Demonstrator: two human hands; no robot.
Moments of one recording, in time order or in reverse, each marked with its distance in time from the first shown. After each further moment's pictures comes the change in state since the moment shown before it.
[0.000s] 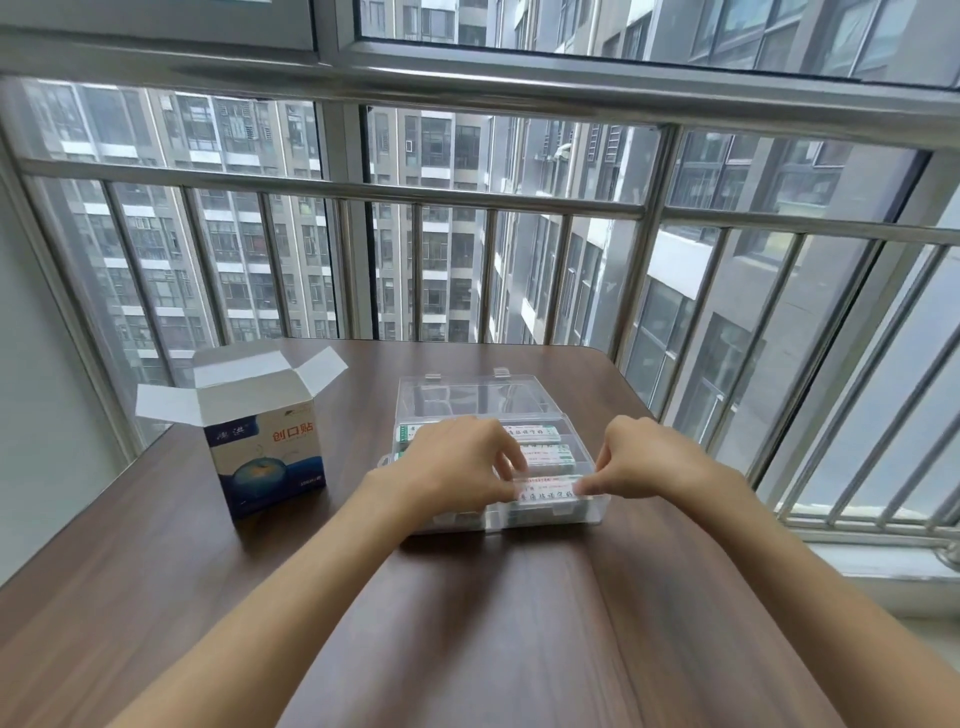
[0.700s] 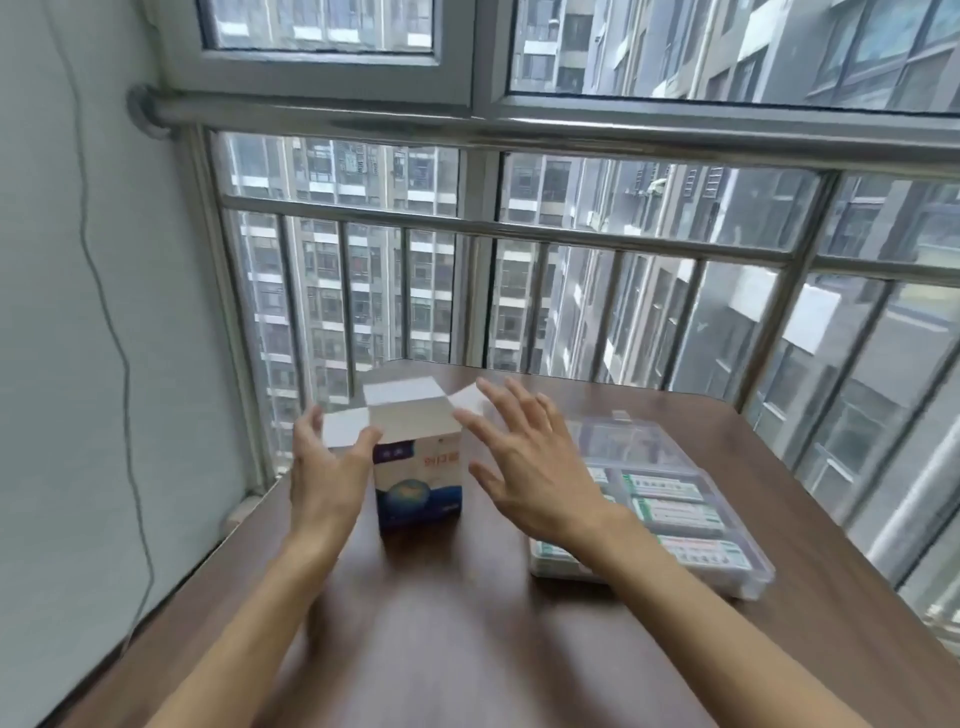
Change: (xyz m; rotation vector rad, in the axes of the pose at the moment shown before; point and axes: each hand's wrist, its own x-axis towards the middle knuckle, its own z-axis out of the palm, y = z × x) left_hand -0.103 -0.144 -0.023 -0.886 0.978 -0.696; right_hand 0.011 -0.180 0.039 -0.034 0.517 -0.780
